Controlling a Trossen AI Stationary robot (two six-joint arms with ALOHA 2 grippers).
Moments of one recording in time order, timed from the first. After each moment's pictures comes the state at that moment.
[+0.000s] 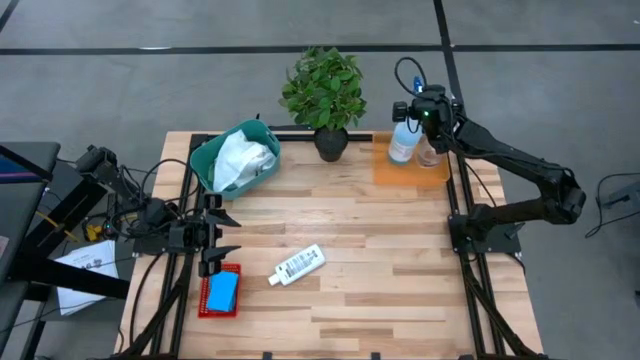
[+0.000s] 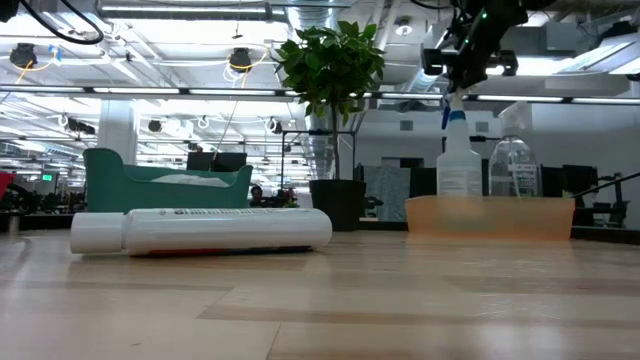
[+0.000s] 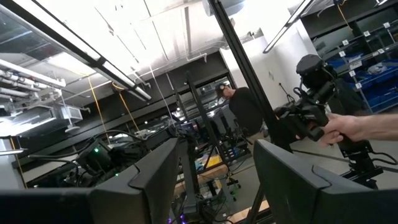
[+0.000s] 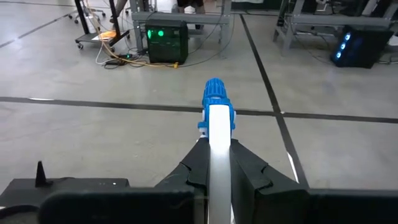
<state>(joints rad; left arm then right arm) -0.63 0.72 0.32 0.91 -0.42 0.65 -0.64 1.20 1.08 -0.35 0.82 0.35</state>
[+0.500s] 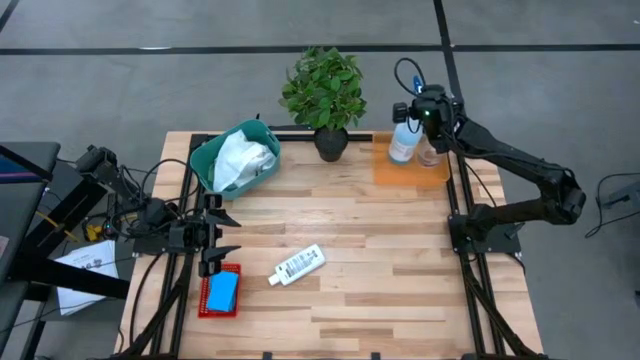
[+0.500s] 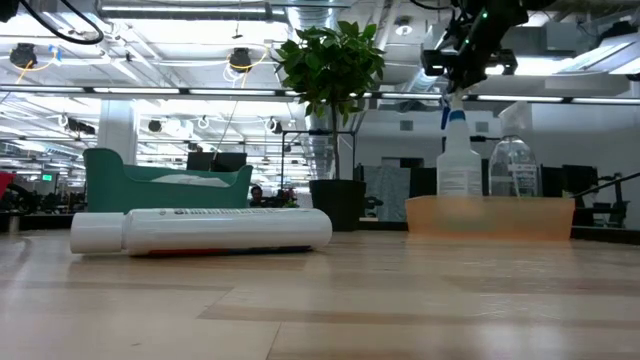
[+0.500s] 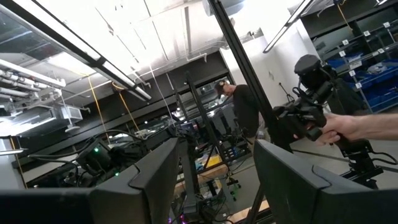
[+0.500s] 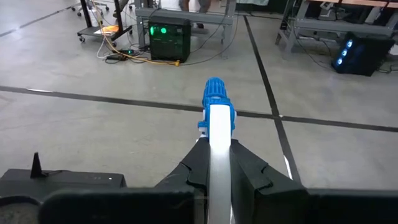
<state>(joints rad) -0.63 0.72 0.32 0.91 -0.42 0.65 -0.65 1.20 1.08 -0.35 0.81 0.29</state>
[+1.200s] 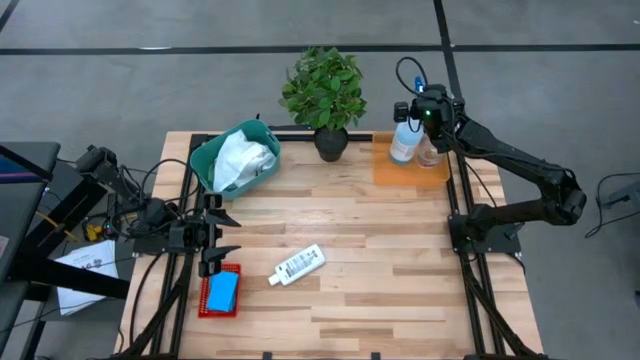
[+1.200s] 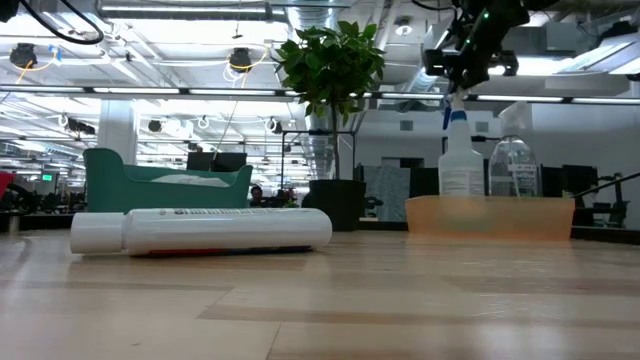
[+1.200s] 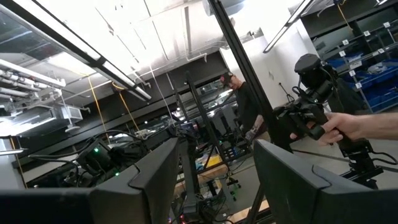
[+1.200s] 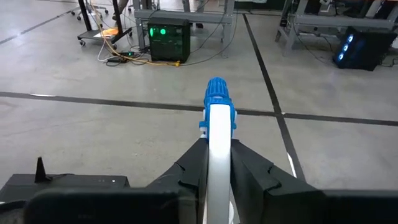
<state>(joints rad) -0.63 0.72 0.32 0.91 -0.42 0.65 -0.66 1.20 1.08 -0.35 0.79 0.33</state>
